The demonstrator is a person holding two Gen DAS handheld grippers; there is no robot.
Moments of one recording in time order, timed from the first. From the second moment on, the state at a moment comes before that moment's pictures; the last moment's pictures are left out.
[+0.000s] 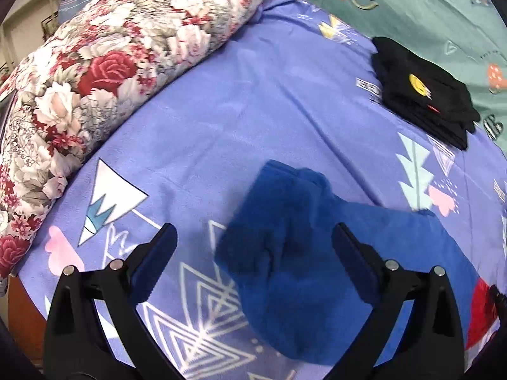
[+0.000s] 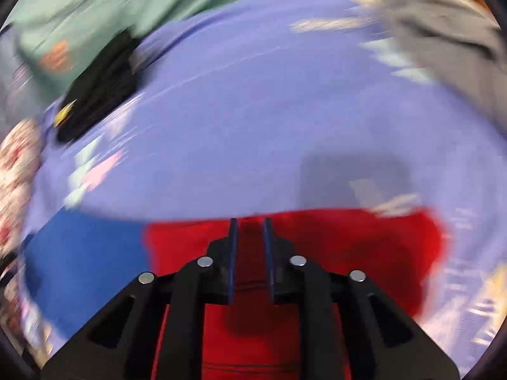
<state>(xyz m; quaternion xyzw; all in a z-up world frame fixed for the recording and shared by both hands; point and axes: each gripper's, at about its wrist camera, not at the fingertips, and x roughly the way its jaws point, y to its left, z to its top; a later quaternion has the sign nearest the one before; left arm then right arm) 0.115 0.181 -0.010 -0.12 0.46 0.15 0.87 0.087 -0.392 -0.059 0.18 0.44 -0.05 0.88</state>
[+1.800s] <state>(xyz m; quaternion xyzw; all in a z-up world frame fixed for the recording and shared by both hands) 0.165 0.193 -0.034 -0.09 0.51 0.06 0.85 0.086 -0.293 -0.054 0.19 0.48 0.18 0.84</state>
